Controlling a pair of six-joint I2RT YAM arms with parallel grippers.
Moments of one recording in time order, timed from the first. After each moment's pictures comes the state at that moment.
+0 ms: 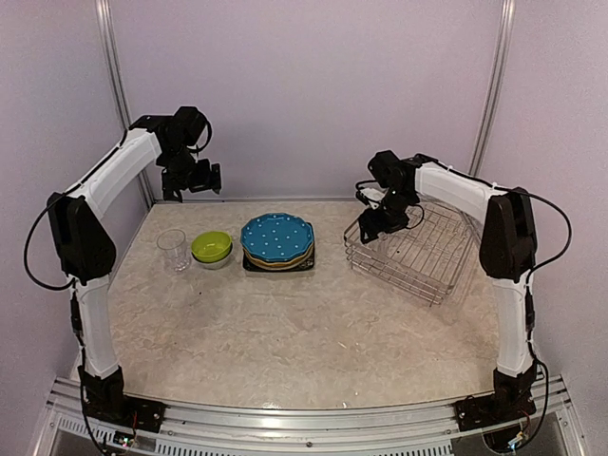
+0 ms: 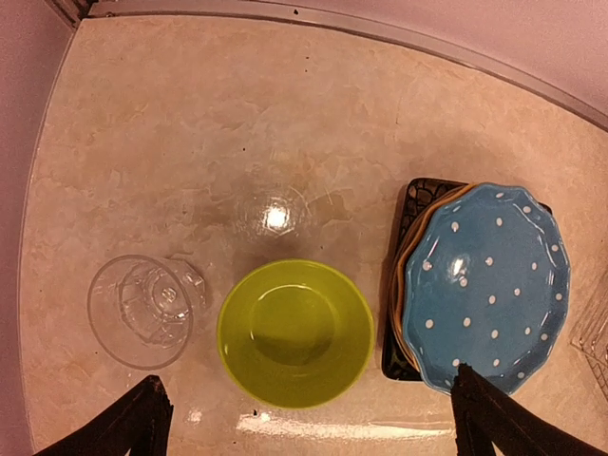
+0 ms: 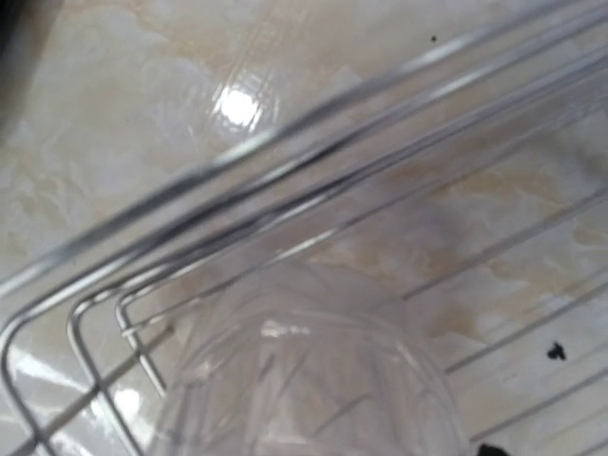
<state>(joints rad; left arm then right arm) -0.32 2.07 2.24 -1.25 -0.15 -0.46 0.47 2.19 2.00 -0.99 -0.03 -0.02</state>
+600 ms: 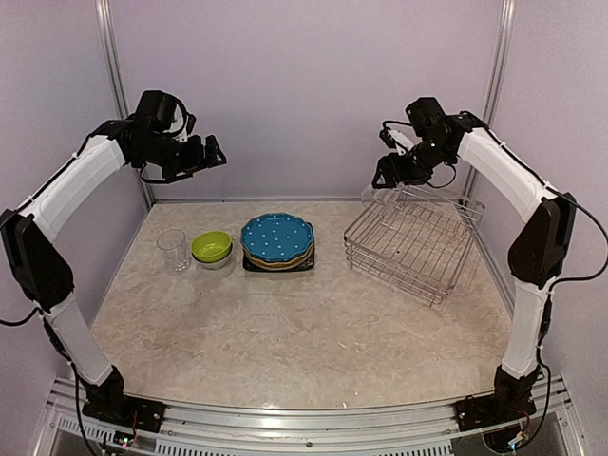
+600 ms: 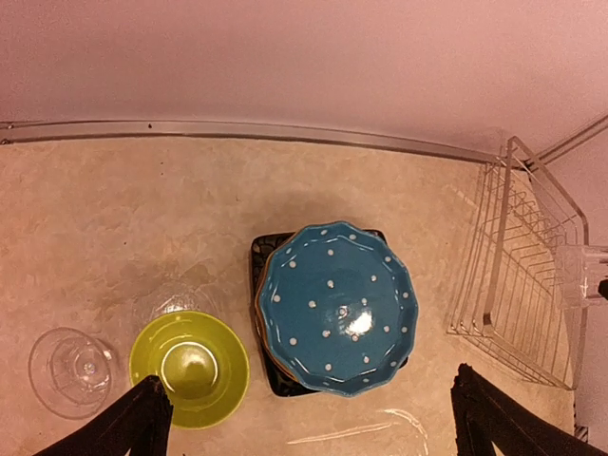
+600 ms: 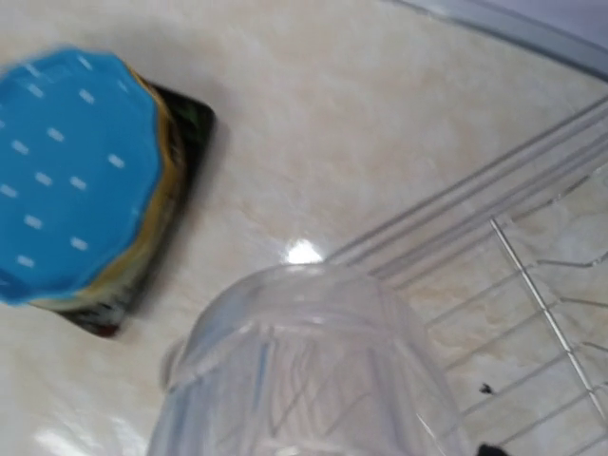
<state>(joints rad) -0.32 1.75 1.90 -0.86 0.10 -0.38 0.39 2.00 2.16 -1.05 -0.16 0.03</state>
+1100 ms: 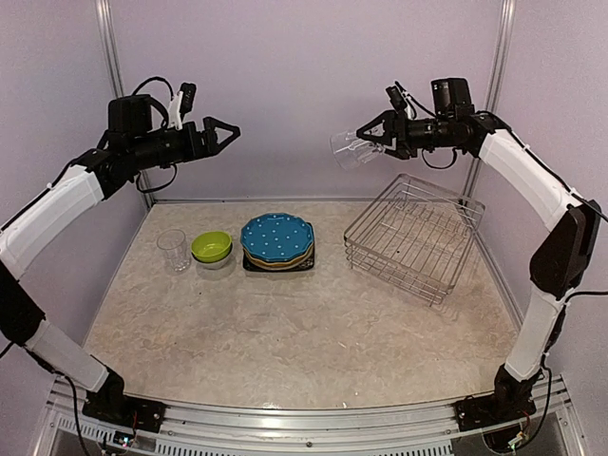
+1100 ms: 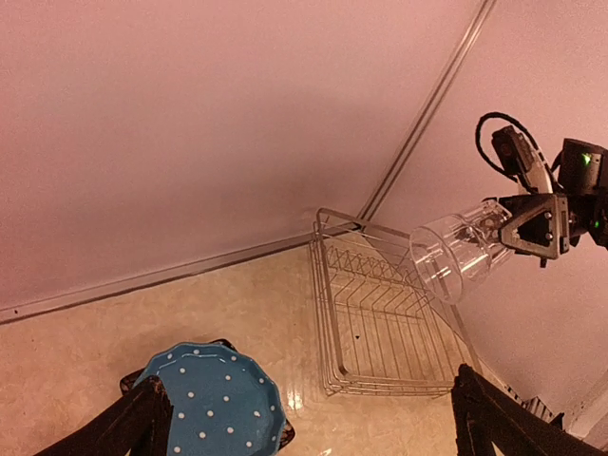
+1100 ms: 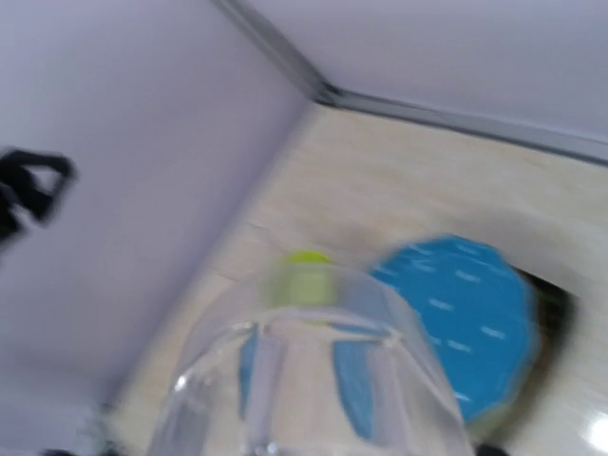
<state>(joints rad) -0.37 1.47 1.52 -0.25 0.38 -0.32 0.35 1.84 2.03 -0.62 -0.71 0.38</state>
